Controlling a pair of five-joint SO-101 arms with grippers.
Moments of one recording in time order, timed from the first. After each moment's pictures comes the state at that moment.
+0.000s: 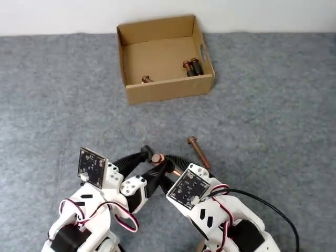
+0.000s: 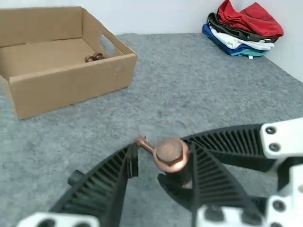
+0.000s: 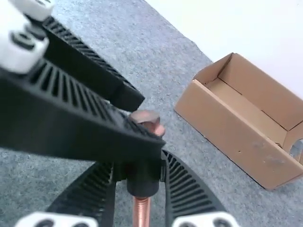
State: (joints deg) left arm 30.4 -103.5 76.2 62.6 23.2; right arm -43.3 -103.1 78.5 53.6 19.6
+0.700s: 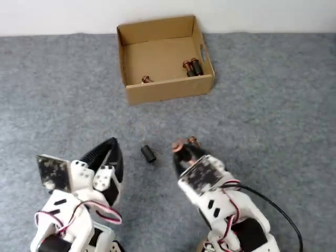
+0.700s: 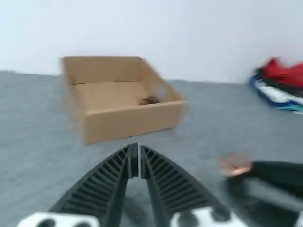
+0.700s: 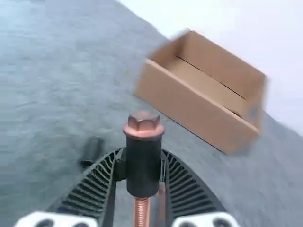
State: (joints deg) left arm 13.2 -103.7 67.7 66.7 21.1; right arm -29.1 -103.1 78.5 53.7 18.7
